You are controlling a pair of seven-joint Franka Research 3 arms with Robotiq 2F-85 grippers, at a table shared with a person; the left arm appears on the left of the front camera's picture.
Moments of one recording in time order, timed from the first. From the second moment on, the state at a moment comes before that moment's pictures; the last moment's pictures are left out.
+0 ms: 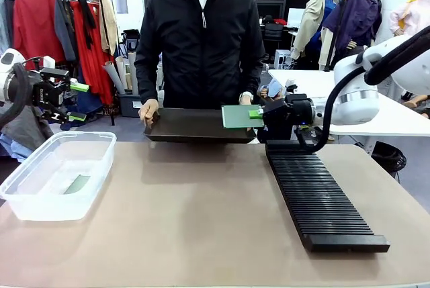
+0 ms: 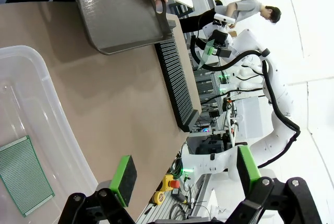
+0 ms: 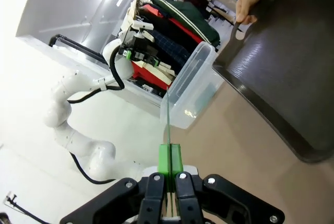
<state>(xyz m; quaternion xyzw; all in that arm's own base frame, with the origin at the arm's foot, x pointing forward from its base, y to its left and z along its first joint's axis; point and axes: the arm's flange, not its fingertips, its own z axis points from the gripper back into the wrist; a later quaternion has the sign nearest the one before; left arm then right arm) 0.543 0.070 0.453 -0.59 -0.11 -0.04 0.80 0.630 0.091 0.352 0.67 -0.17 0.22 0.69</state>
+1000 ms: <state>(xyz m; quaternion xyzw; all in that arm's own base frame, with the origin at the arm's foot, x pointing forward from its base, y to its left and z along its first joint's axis) 0.543 0.070 0.453 -0.59 -0.11 -0.04 0.80 0.623 -0.024 0.338 0.58 -0.35 0.32 0.66</state>
